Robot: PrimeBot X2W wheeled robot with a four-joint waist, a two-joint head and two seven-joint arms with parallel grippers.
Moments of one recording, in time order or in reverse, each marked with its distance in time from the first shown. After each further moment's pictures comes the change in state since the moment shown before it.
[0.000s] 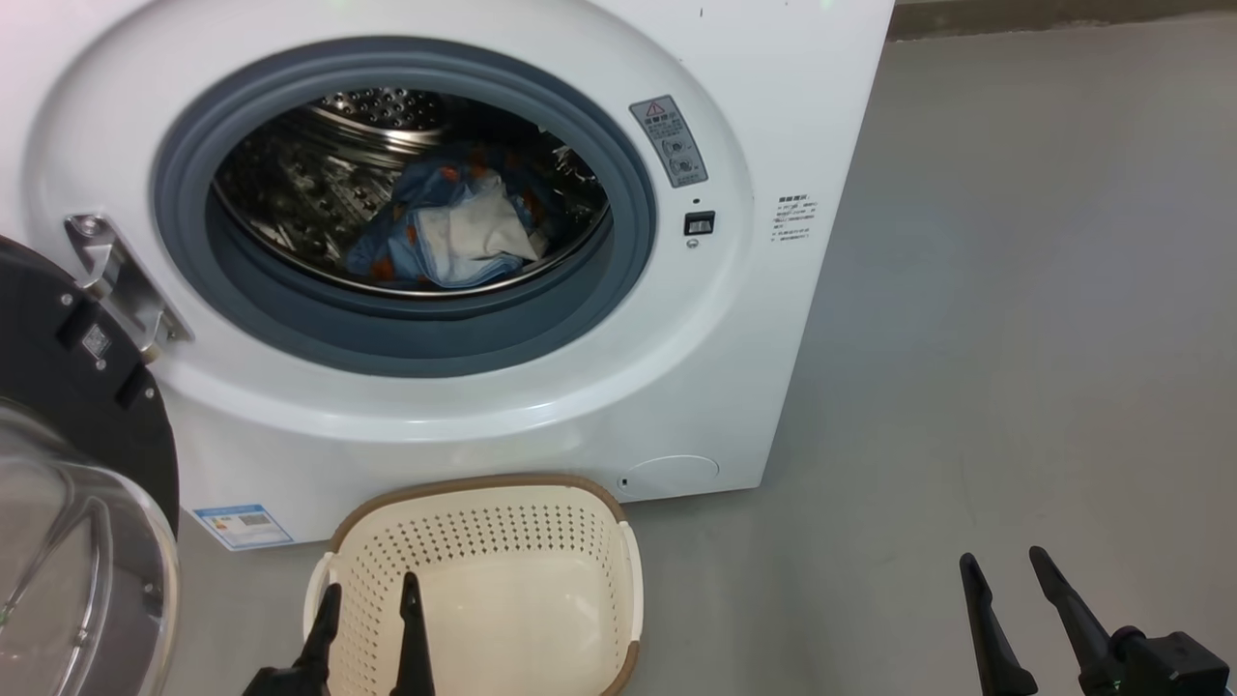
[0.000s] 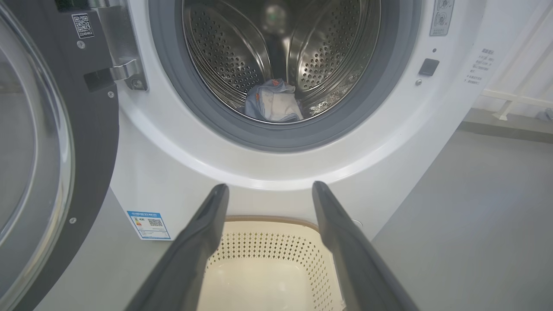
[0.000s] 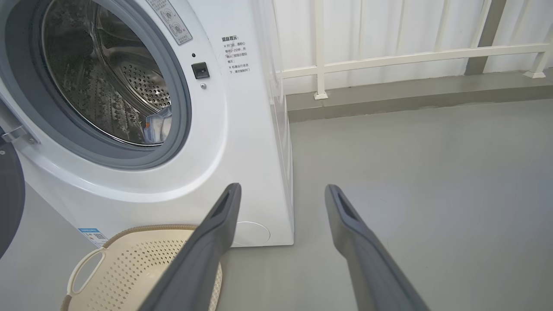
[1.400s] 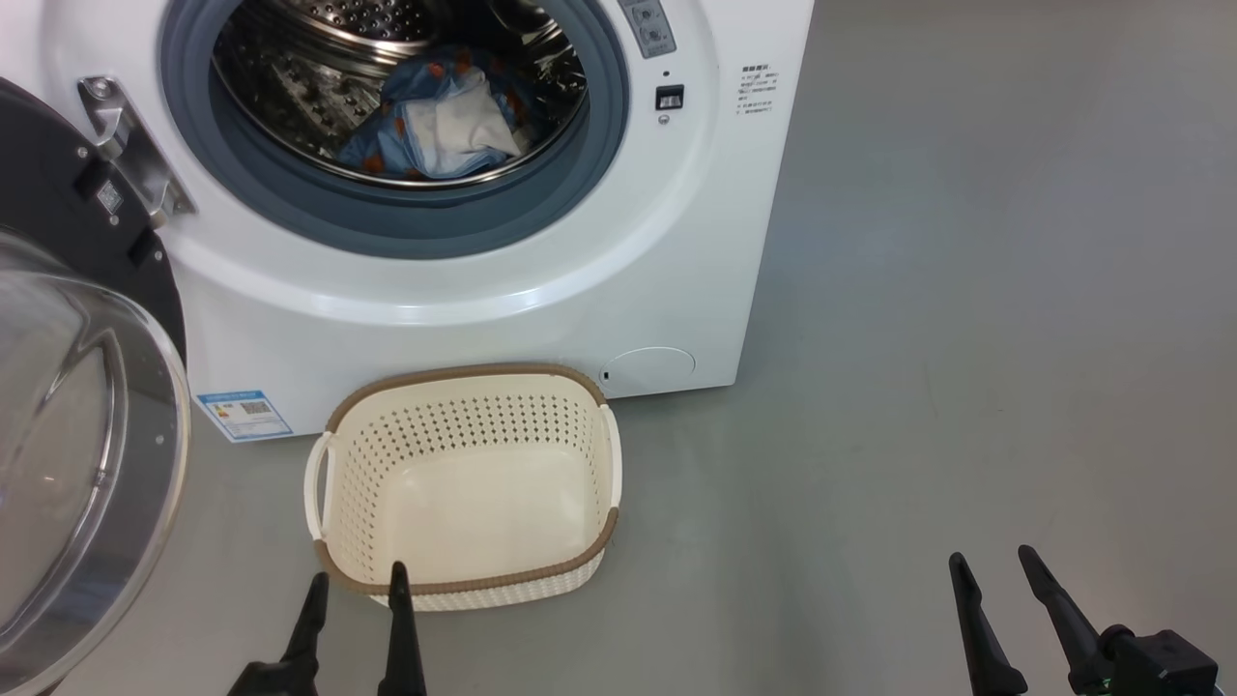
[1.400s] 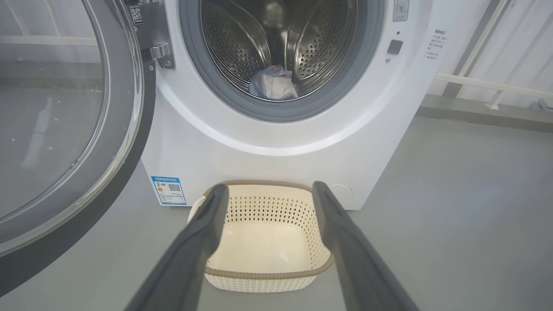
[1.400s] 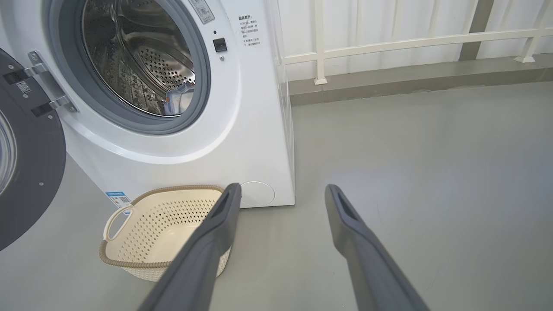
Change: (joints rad) left arm -0.002 0.000 0.026 -0.022 0.027 0.007 0.000; right arm -0.005 0.006 0.016 0.002 0.000 0.000 0.000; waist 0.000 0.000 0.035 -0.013
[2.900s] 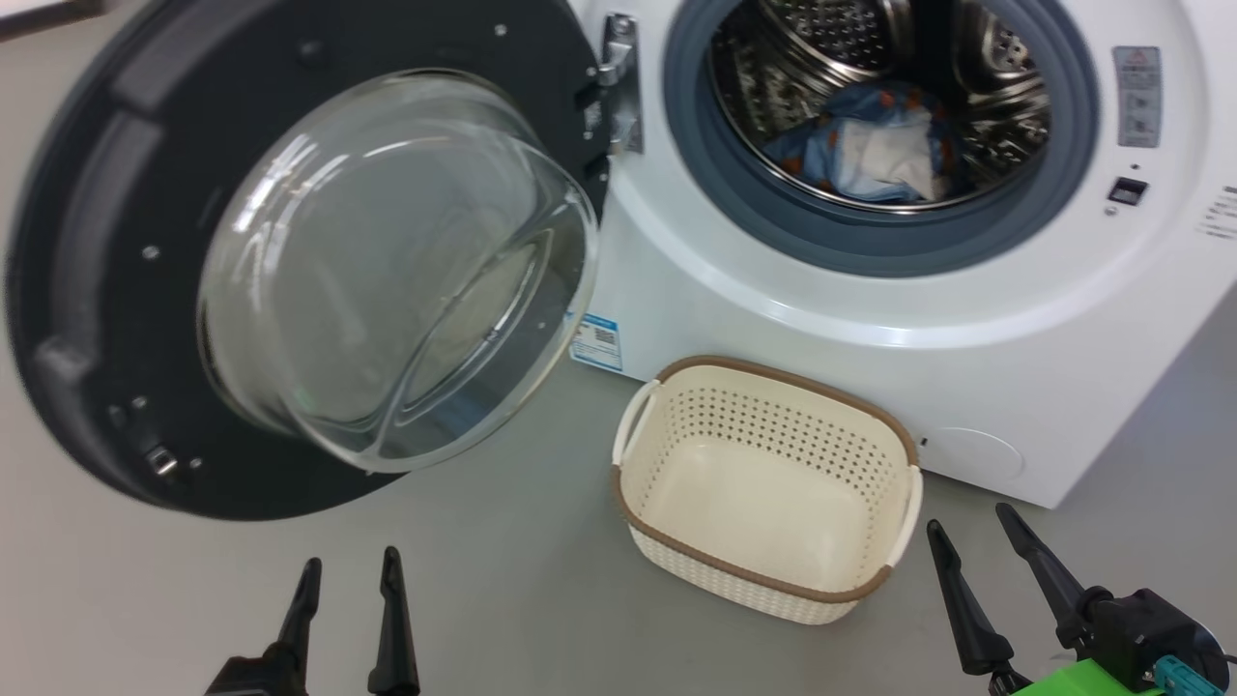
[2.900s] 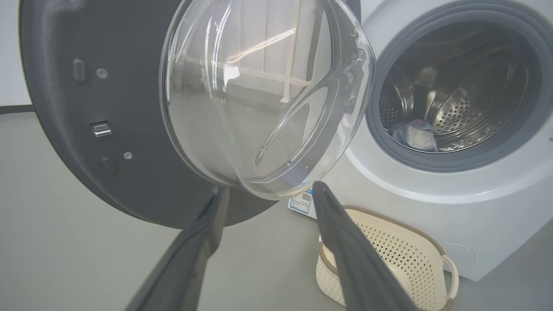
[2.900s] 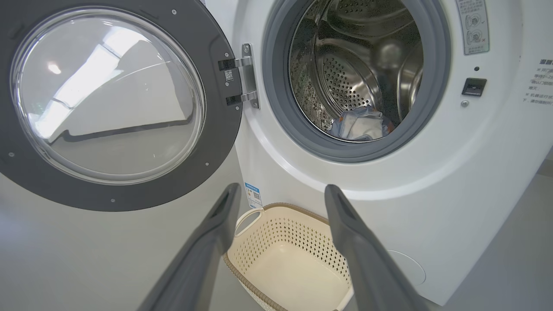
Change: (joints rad) left arm 0.002 0.000 0.023 -0.040 -0.016 0.026 0.000; right arm -0.064 -0.071 0.073 -0.007 -0.021 0.000 0.000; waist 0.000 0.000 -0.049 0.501
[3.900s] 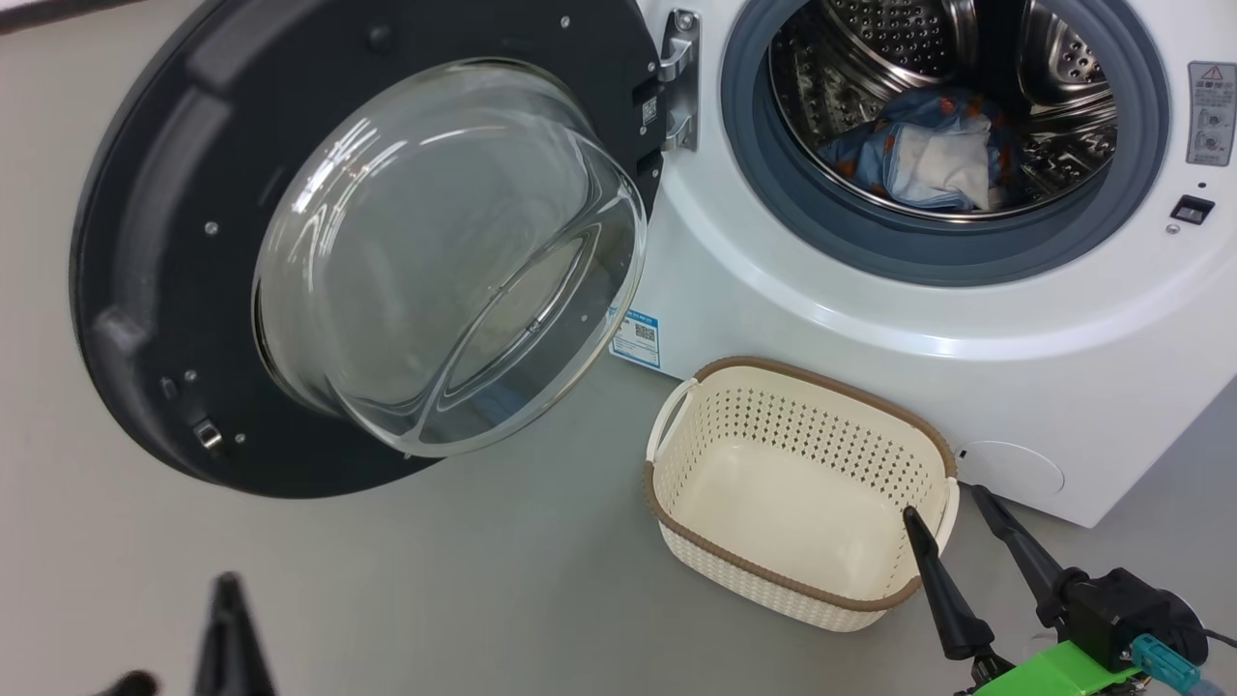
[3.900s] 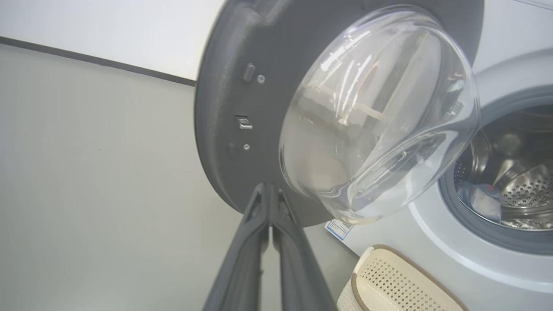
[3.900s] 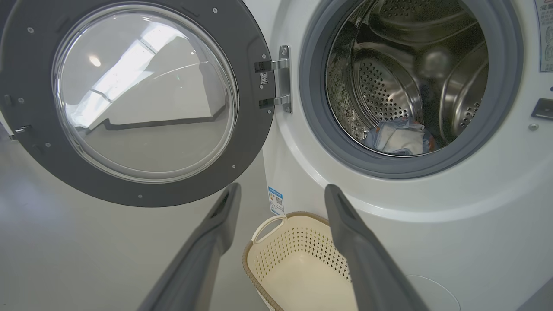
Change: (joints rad) left arm 0.040 -0.001 0.128 -0.057 -0.204 0.067 0.000; right arm -0.046 -0.027 0.054 0.019 0.002 0.000 0.000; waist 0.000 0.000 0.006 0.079
